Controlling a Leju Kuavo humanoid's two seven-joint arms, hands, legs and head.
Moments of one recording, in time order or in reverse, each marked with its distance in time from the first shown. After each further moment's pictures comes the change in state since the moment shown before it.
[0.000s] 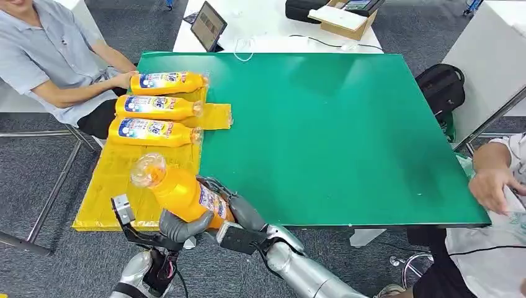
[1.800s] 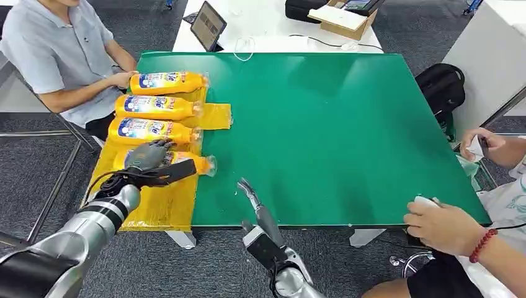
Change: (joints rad) left arm -0.695 0.163 -0.092 0.881 -1.442 0.675 0.335; right arm 0.244 0.005 -0.222 -0.233 -0.023 -0.164 0.000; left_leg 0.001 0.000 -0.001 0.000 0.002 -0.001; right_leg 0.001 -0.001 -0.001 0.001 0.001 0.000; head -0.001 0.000
